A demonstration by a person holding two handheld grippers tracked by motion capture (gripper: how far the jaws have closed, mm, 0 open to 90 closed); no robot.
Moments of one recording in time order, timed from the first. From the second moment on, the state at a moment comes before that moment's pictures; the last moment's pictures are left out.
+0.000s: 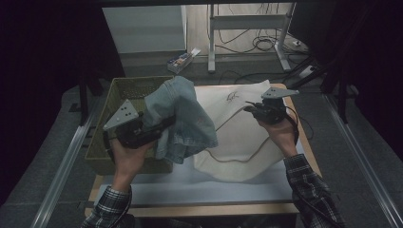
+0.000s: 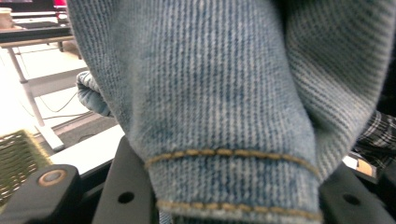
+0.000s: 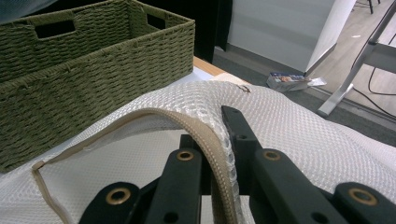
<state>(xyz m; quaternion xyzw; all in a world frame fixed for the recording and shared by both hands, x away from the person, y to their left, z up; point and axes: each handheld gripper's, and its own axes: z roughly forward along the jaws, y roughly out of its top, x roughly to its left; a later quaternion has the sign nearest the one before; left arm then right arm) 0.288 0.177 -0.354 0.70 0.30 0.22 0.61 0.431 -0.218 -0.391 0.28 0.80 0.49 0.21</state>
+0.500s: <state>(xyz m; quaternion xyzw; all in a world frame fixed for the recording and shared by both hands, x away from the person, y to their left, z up) 0.283 0.151 -0.363 0.71 0.27 0.19 0.62 0.432 -0.219 -0.391 0.28 0.80 0.49 0.21</state>
